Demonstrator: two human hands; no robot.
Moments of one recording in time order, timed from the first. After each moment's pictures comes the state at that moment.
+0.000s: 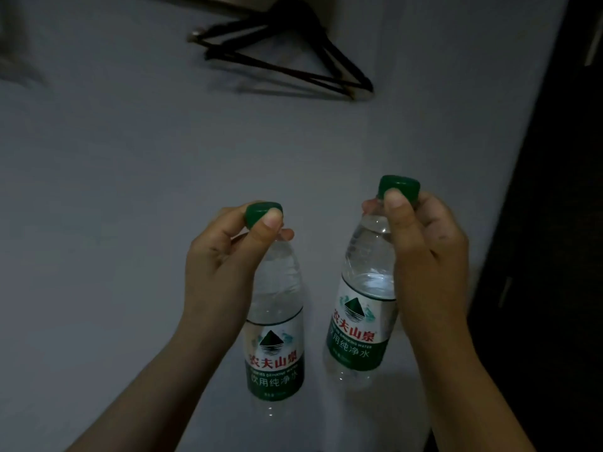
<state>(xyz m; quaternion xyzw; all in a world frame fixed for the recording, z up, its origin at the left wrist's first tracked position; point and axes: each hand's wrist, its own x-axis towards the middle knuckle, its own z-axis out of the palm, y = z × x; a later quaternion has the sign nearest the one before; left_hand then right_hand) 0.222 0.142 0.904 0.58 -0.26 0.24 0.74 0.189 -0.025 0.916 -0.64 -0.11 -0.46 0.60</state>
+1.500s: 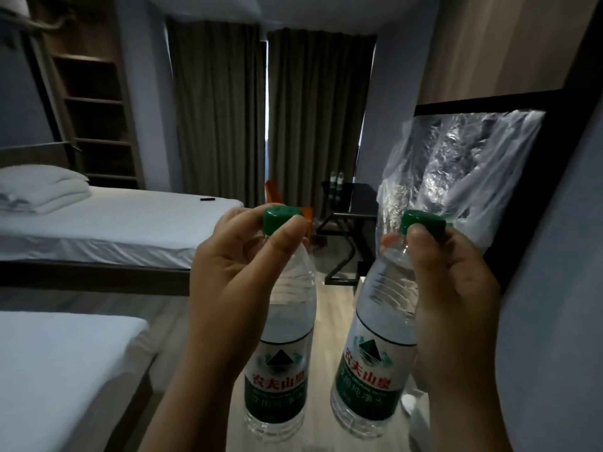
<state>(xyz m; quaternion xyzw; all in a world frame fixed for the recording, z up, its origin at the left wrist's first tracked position) -0.250 0.321 0.880 0.59 0.34 0.70 0.23 -0.080 0.332 0.864 -0.35 -0.55 0.21 0.73</state>
